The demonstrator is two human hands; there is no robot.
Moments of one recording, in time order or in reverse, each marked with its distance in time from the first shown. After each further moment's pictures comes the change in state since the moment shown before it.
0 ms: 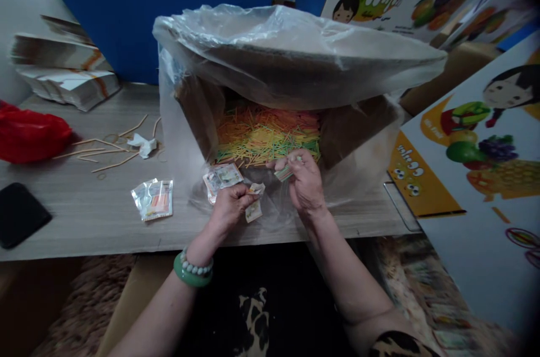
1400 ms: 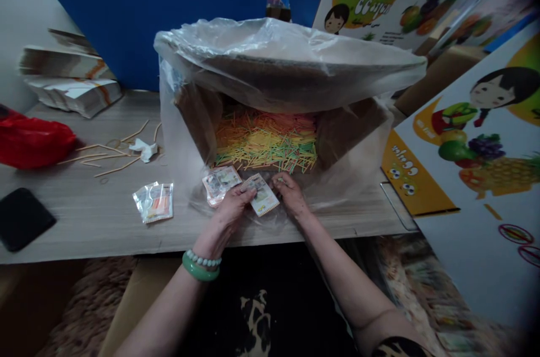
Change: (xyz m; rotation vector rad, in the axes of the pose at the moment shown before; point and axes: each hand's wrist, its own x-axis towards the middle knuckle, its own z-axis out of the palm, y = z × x) left_hand 0.009 -0.007 0.021 -0.663 -0.042 -0.232; right_hand -0.016 0.068 -0.049 -0.439 -0.075 0.194
